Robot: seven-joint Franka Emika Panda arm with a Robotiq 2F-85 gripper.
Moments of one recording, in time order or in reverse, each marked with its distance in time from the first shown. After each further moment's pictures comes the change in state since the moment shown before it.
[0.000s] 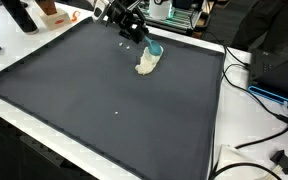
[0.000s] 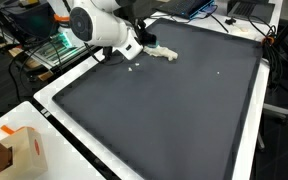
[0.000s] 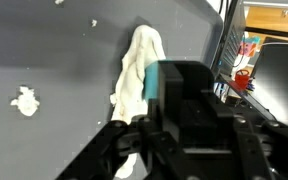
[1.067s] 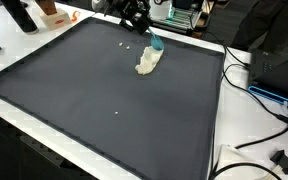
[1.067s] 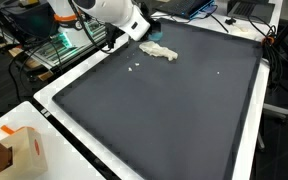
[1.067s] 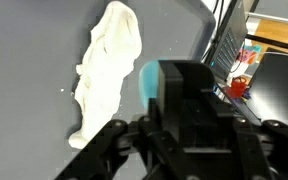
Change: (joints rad) arm 0.029 -0.150 0.036 -0.031 -0.033 0.032 0.042
